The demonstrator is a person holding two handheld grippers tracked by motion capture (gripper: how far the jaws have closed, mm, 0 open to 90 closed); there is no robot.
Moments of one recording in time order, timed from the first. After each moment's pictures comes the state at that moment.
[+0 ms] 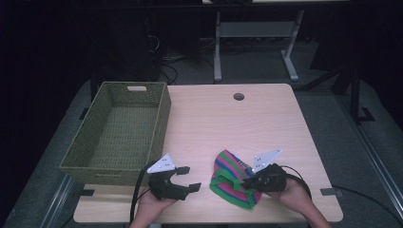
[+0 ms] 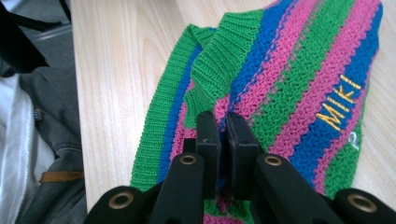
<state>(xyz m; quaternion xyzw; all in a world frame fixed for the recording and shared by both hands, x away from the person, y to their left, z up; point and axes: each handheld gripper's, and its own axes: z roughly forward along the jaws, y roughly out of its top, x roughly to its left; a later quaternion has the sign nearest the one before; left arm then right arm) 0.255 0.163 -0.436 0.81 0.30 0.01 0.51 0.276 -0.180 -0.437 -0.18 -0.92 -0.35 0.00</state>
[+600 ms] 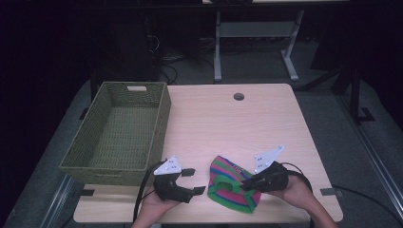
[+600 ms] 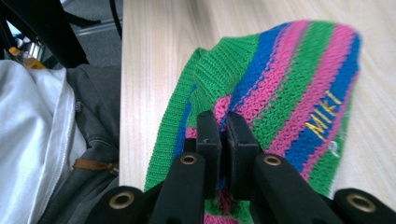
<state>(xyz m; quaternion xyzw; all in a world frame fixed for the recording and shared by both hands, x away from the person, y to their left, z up) 0.255 0.148 -0.437 0.83 0.26 0.01 0.50 0.278 -0.182 -0.420 -0.10 -0.92 -0.37 0.03</state>
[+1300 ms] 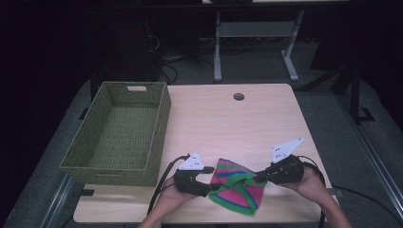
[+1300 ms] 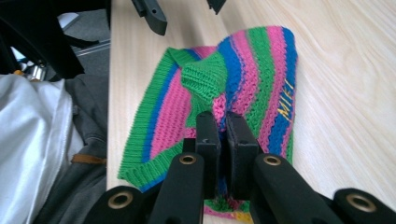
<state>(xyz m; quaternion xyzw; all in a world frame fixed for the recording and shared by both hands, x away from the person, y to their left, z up) 0.278 0.096 -0.446 0.86 0.20 0.01 0.47 0.293 -0.225 -0.417 -0.15 -0.90 -0.40 0.04</state>
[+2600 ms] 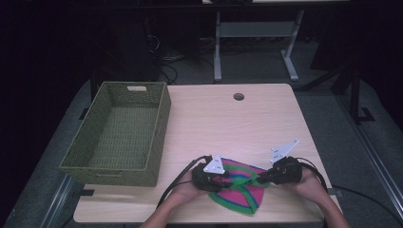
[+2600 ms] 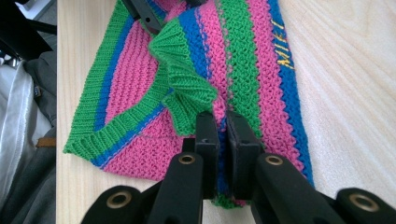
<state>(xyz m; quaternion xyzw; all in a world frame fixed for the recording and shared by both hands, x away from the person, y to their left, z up) 0.292 0.053 -0.468 0.90 0.10 0.04 0.41 0.306 -0.235 -0.452 -0.20 -0.91 -0.35 0.05</state>
